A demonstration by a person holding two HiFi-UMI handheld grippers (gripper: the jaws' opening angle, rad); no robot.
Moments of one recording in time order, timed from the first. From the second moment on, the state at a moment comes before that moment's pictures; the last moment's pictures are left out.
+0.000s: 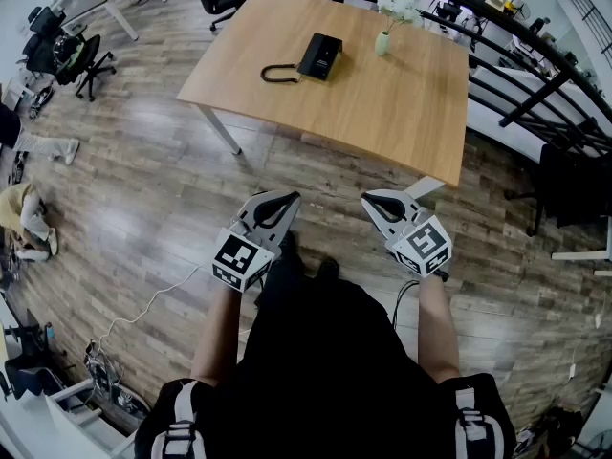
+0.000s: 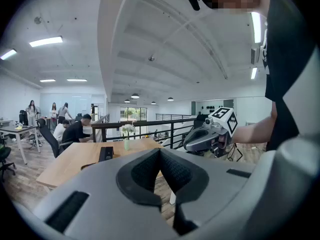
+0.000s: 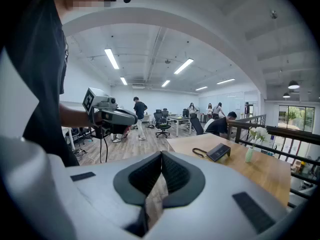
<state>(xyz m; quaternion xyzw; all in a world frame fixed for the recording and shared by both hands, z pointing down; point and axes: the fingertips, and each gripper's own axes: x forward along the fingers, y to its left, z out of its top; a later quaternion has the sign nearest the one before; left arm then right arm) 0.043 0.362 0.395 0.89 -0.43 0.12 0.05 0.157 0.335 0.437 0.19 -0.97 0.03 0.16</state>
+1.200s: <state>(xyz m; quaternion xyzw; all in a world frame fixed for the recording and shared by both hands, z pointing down) 0.040 0.360 0.394 0.88 -0.45 0.12 0.06 0.161 0.322 0.437 0.19 -0.97 0.06 0.15</state>
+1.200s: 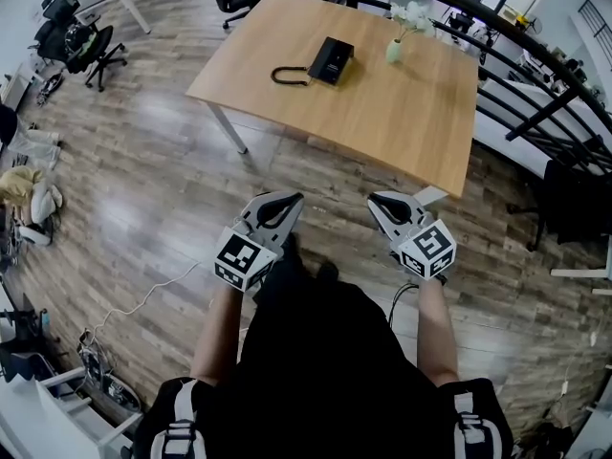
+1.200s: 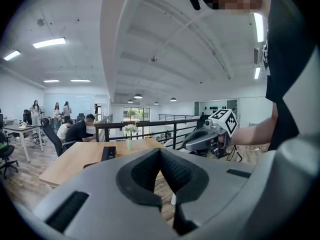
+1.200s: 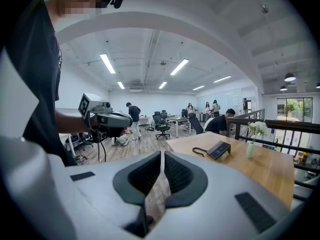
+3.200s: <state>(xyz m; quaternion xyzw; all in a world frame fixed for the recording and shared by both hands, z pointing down) -0.107 0.083 0.426 0.94 -0.32 0.10 0.11 0.033 0.110 0.480 0.31 -0.92 0.14 0.19</state>
